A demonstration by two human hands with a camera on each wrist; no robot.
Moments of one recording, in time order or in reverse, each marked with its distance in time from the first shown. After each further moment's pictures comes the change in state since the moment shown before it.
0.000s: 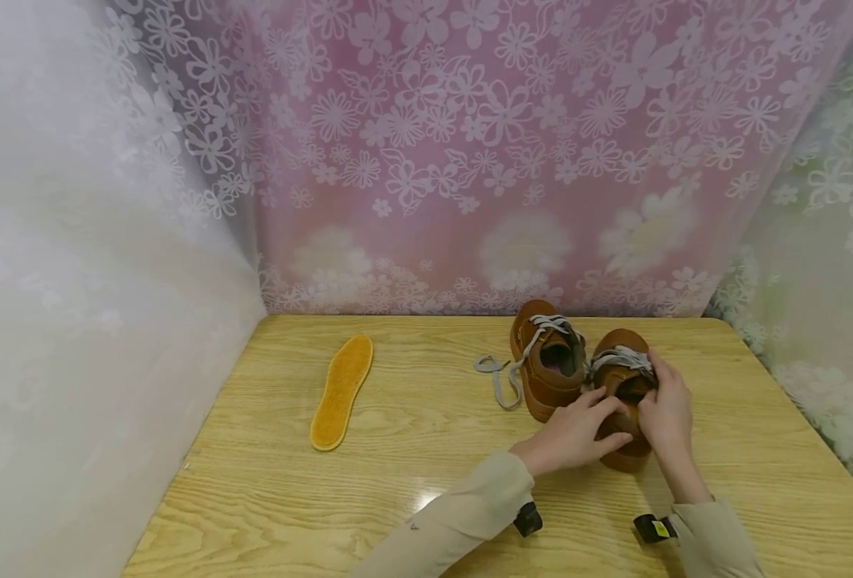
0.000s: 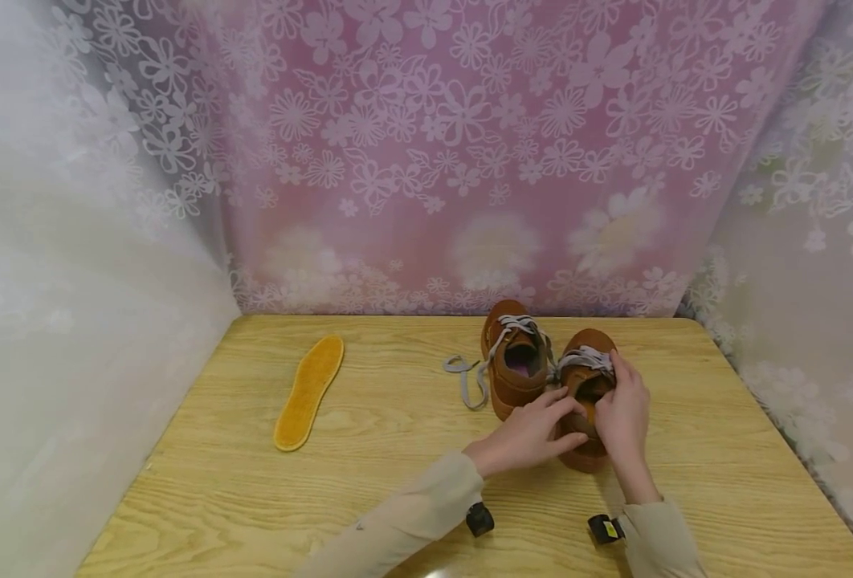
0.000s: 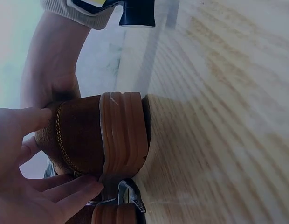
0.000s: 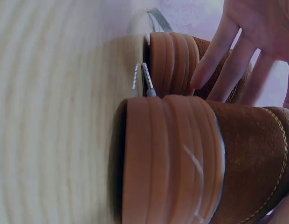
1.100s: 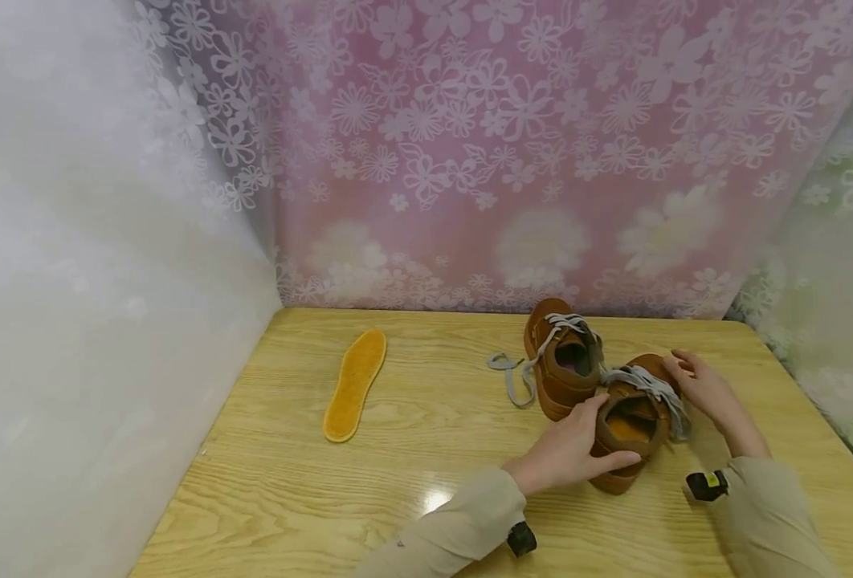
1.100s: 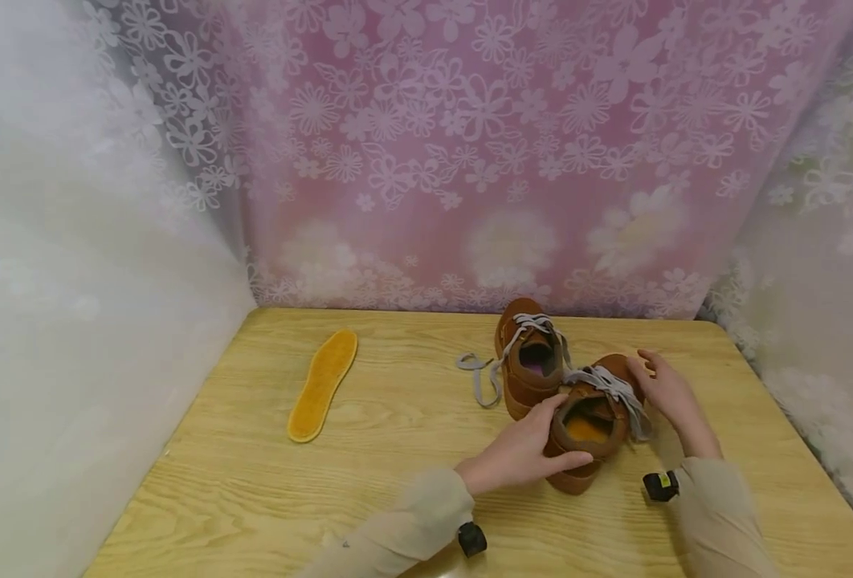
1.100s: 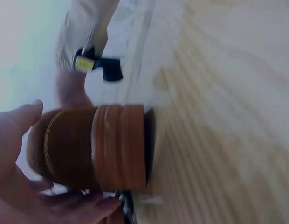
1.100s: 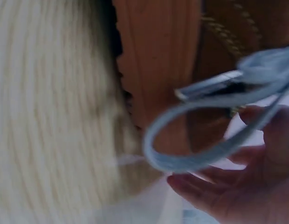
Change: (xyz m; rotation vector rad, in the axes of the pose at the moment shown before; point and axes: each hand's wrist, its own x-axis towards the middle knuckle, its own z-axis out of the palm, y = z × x) left_hand -0.035 -0.004 -0.002 -0.145 -0.002 -0.185; right_hand 0.068 0.061 -0.029 -0.048 -0.472 -0.053
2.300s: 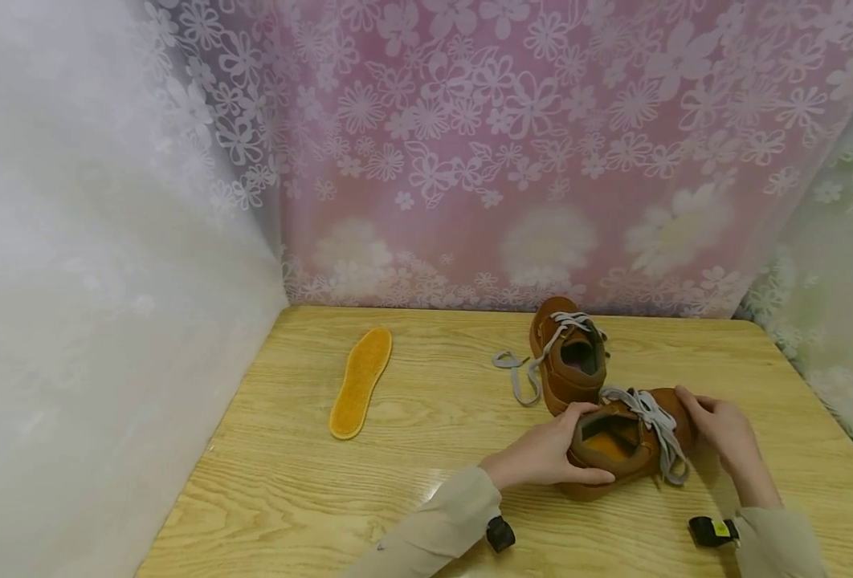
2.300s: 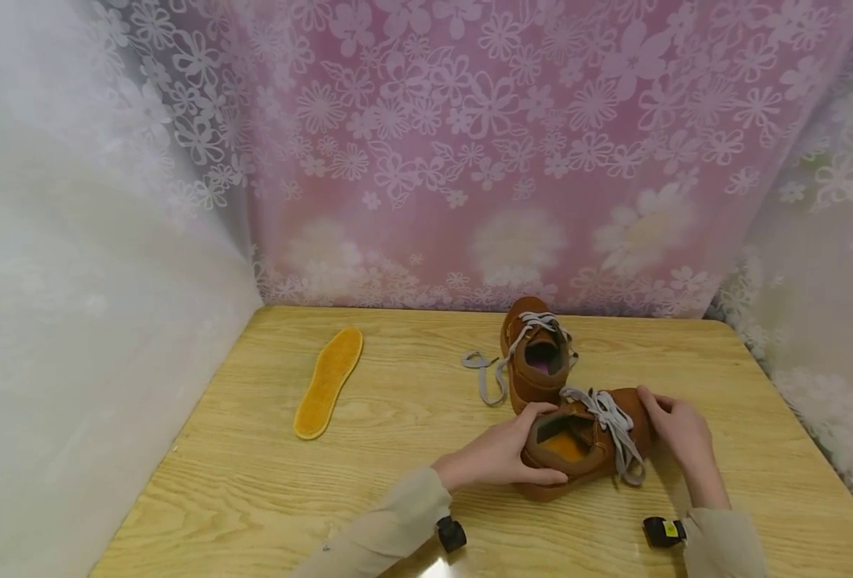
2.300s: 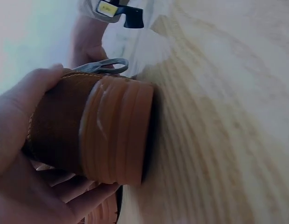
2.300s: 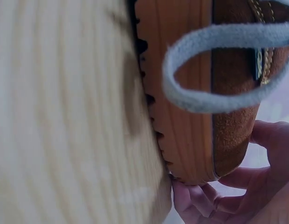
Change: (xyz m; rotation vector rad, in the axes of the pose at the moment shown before) left_hand -0.019 -0.031 -0.014 -0.056 -0.089 0.072; right_hand -0.043 0.001 0.018 0.002 -0.005 0.210
